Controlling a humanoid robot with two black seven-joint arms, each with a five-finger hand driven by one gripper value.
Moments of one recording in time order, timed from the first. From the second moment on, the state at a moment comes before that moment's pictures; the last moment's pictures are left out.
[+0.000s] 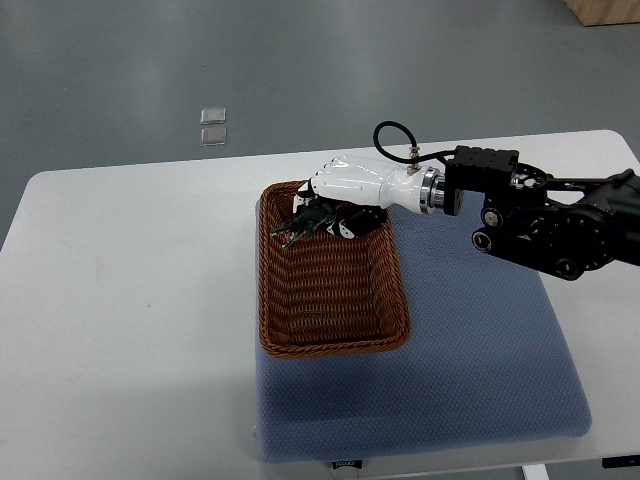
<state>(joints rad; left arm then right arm) 0.02 0.00 -0.11 -0.15 0.04 0.00 0.01 1.14 -0.33 0.04 1.02 -1.49 -0.13 0.43</state>
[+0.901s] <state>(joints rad) 0.02 0.00 -0.11 -0.15 0.04 0.00 0.01 1.14 -0.37 0.04 1.02 -1.40 -0.11 0.43</state>
